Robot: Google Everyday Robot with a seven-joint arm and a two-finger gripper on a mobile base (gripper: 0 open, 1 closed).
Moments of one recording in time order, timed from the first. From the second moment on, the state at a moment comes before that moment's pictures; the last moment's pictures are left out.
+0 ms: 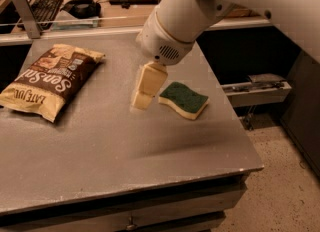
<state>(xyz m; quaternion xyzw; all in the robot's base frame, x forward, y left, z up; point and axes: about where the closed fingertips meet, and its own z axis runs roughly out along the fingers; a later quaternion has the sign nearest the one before) 0.506 0.050 0.944 -0.70 0.65 0.11 0.28</state>
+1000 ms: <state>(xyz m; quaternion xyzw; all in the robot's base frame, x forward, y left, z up) 0.535 0.159 0.921 -0.70 0.61 0.18 0.32</state>
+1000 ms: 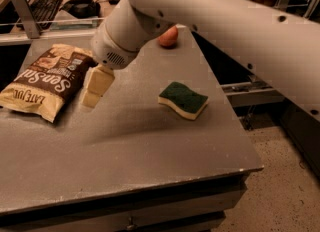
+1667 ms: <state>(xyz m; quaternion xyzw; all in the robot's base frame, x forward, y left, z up) 0.564 0.270 0.881 -0.68 0.60 0.25 0.35</state>
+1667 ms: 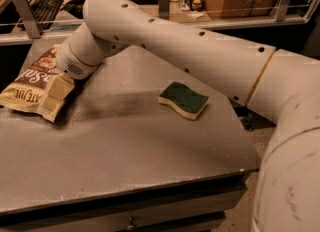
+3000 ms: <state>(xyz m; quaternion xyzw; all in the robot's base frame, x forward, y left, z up) 0.571 0.295 0.859 -0.66 0.62 0.26 0.34</state>
